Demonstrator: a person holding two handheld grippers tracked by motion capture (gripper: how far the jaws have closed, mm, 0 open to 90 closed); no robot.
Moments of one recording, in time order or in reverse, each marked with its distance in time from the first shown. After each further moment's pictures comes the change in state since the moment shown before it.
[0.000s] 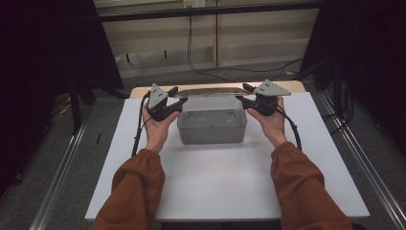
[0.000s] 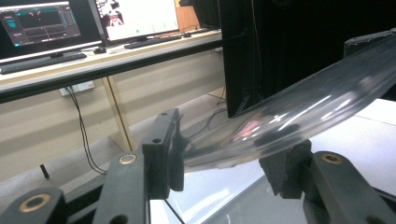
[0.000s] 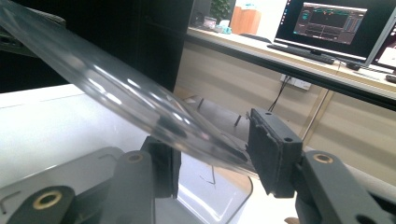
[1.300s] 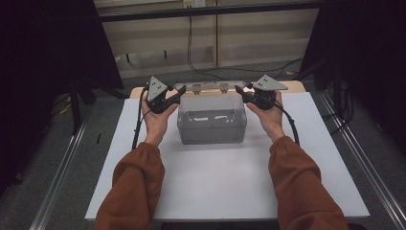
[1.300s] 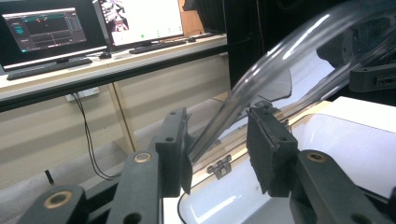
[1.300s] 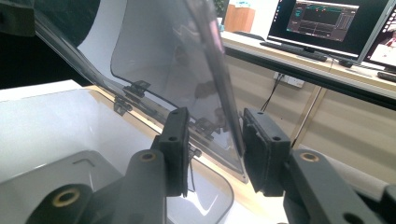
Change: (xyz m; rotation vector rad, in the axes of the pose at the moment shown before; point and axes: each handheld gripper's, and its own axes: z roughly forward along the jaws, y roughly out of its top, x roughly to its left) left arm 0.015 0.009 0.014 -0.011 0.016 0.011; right arm -0.016 -0.004 0.021 0.010 -0.025 -0.004
